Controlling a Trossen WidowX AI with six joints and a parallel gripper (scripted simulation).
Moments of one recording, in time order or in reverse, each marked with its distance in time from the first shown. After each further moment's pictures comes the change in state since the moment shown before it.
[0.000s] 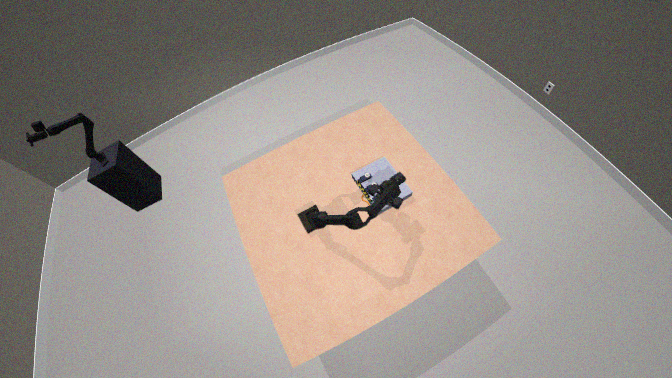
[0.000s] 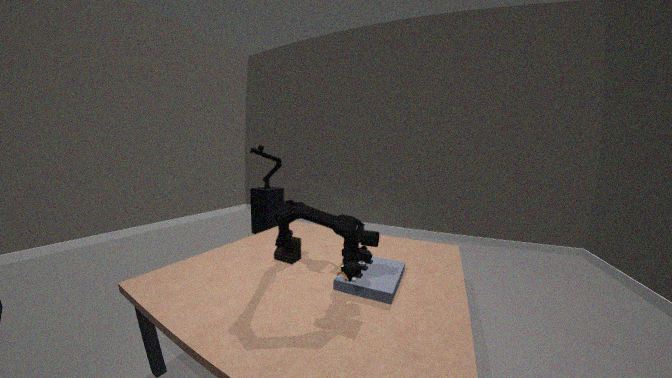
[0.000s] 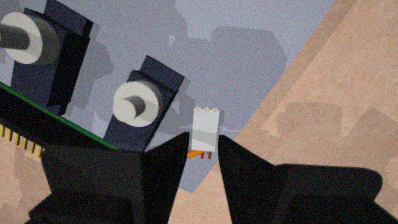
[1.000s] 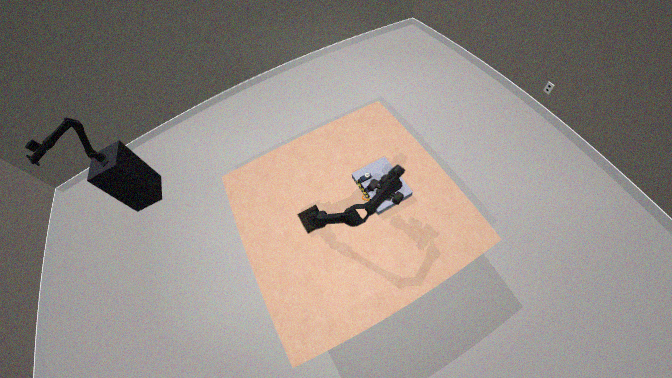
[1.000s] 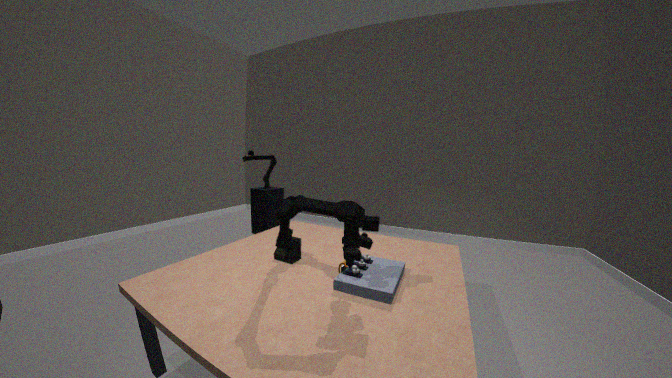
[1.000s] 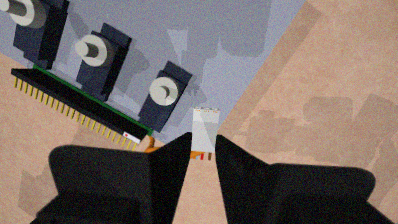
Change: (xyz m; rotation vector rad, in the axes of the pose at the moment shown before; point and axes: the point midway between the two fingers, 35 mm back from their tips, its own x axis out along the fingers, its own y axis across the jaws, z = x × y) arm -0.053 0.003 -0.001 0.003 0.000 -0.004
